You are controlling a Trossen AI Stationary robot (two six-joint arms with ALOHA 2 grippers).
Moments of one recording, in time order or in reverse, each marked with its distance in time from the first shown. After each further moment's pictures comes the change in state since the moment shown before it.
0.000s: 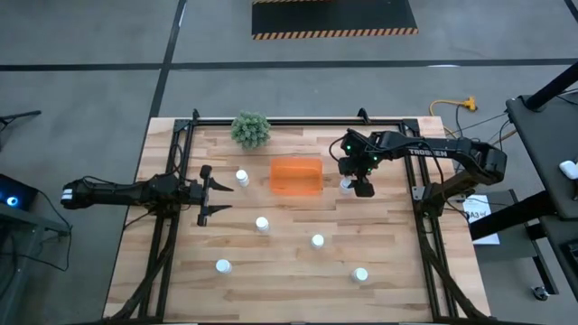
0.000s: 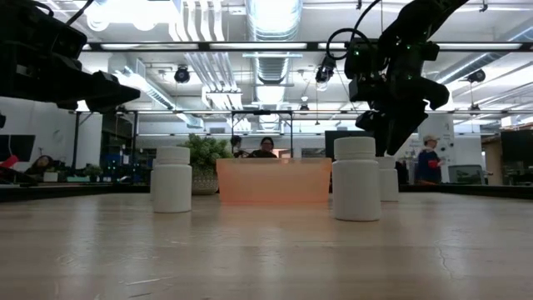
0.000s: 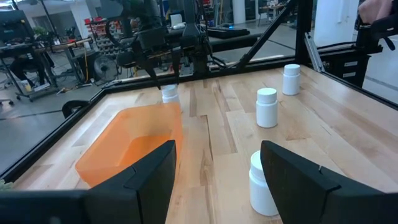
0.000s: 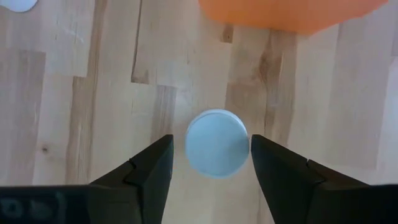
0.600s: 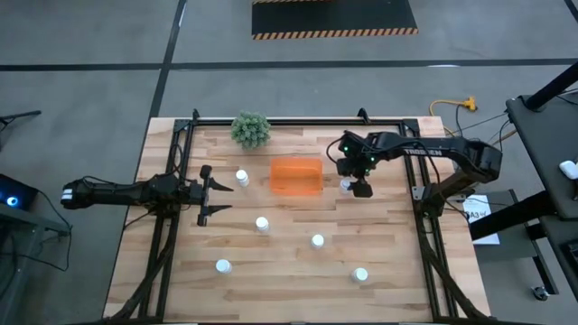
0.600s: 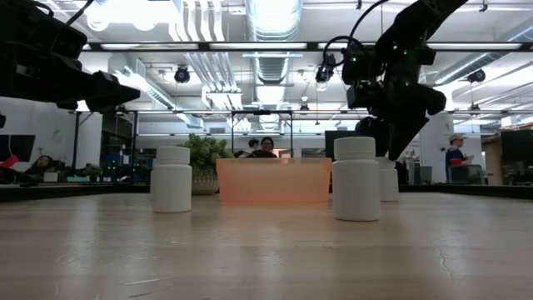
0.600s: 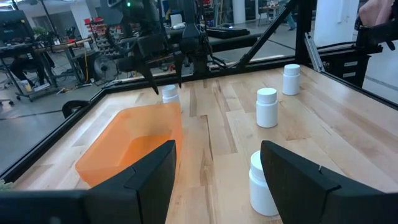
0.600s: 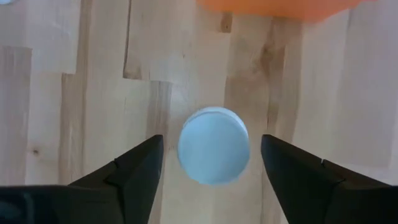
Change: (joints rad) left arm 0.000 0.000 0.000 0.000 0.000 0.000; right arm 0.000 0.047 0.000 0.011 0.011 0.014
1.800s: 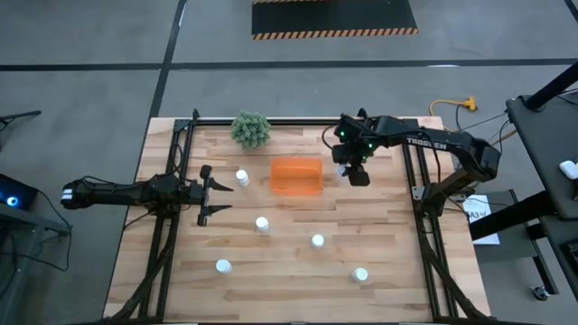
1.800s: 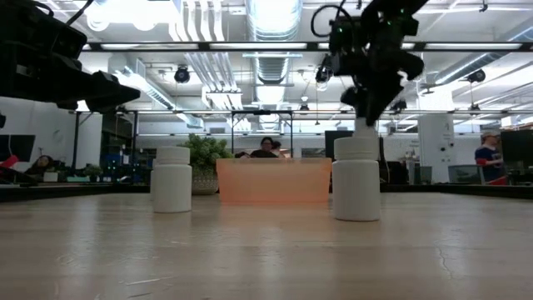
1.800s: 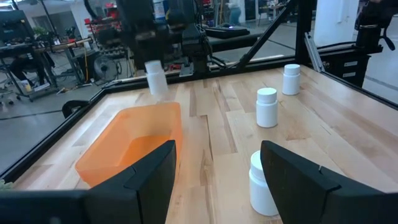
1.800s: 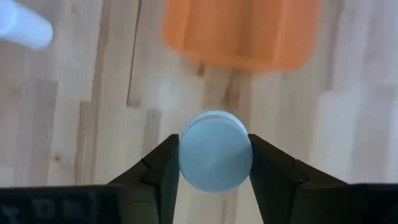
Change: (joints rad) left arm 0.000 0.000 0.000 0.000 0.000 0.000; right arm 0.001 0.017 0.297 -0.228 0.026 -0.031
